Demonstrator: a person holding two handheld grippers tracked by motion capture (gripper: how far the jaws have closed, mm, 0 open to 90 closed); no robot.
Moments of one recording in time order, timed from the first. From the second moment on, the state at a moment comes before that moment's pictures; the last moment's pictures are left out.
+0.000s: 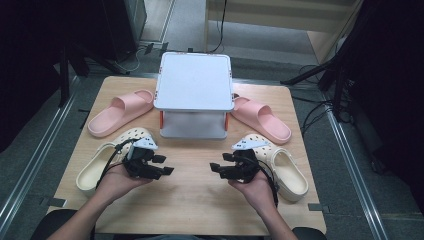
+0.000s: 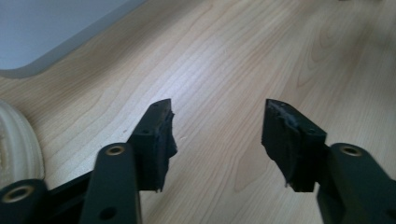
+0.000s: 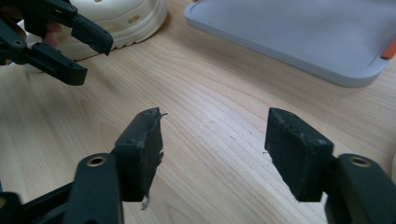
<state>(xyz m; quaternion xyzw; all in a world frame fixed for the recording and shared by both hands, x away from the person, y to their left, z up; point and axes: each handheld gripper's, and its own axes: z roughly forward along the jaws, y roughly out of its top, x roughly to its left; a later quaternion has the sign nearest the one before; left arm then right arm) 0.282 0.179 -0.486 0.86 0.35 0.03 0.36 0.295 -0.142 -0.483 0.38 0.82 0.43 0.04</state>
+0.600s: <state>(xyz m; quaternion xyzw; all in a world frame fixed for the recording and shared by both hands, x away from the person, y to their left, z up) 0.272 0.203 -0.480 0.85 0.39 0.04 0.35 0.301 -0.127 -0.484 0.33 0.84 0.42 0.06</state>
